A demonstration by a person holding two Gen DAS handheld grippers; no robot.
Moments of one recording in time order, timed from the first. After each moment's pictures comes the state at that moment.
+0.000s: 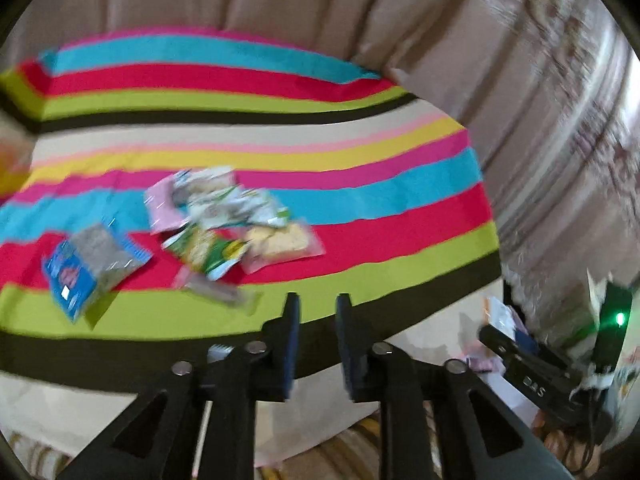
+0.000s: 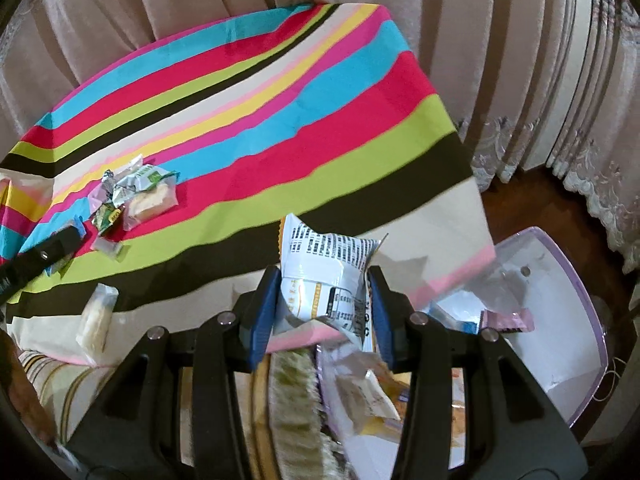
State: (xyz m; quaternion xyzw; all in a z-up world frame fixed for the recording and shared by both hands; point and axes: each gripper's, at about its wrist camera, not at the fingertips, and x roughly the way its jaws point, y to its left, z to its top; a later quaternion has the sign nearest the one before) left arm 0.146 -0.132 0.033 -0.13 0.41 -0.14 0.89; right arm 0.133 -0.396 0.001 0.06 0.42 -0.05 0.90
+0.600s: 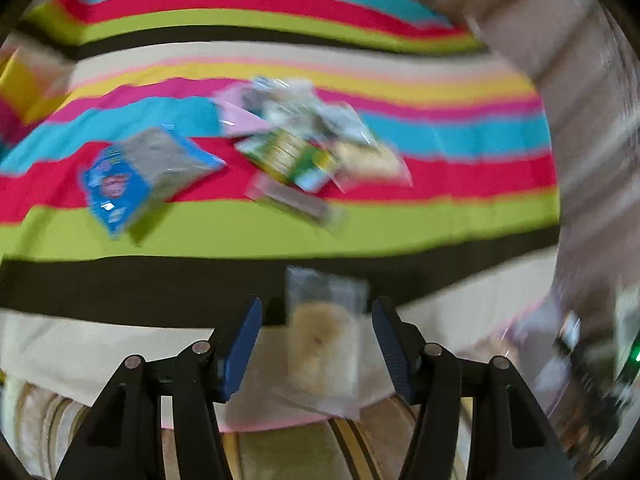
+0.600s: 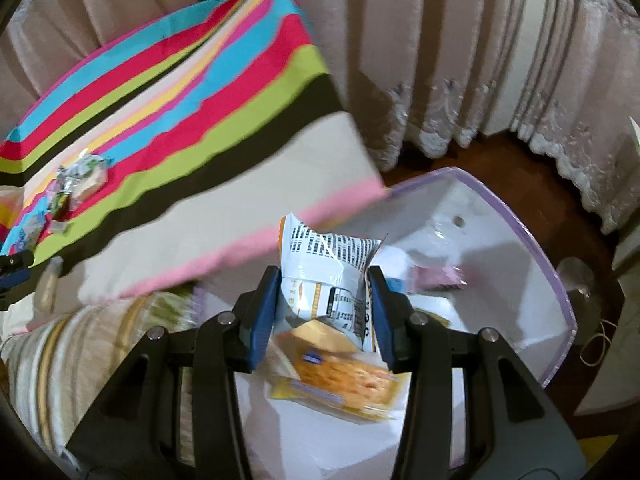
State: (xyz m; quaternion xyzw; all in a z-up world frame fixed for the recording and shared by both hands) left arm 0.149 -0.124 -0.006 -0.10 0.53 -0.08 0.84; right arm 0.083 -0.488 -0.020 0.09 0.45 -0.12 0.88
